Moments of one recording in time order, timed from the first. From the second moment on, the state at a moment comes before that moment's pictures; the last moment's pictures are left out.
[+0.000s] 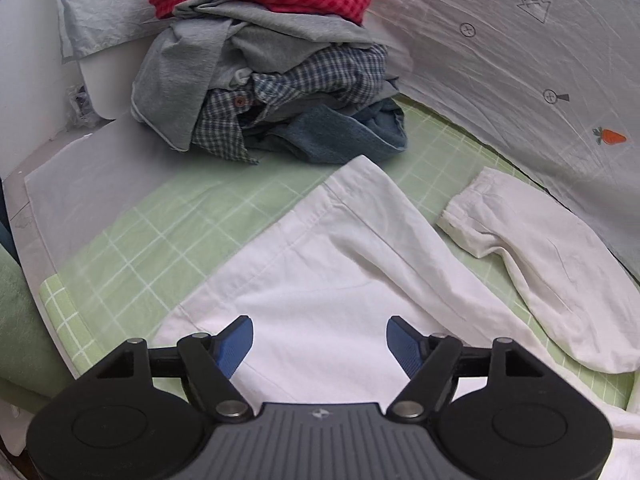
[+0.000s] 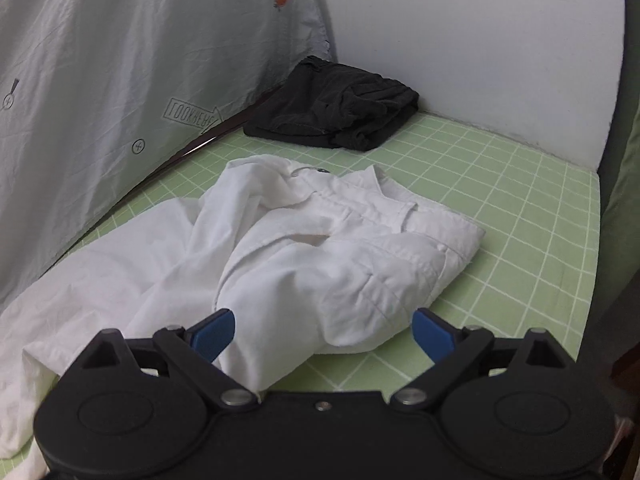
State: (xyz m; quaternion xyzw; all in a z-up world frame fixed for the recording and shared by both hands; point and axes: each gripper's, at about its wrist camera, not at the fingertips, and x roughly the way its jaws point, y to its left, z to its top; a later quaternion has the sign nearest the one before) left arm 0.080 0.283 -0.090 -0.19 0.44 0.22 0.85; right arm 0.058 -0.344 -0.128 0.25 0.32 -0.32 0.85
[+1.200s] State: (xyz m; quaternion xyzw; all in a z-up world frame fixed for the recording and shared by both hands) left arm 0.154 0.157 -0.167 -0.11 0.56 0.16 0.80; right arm 0.146 -0.432 -0.122 0.26 0.30 -0.27 0.88
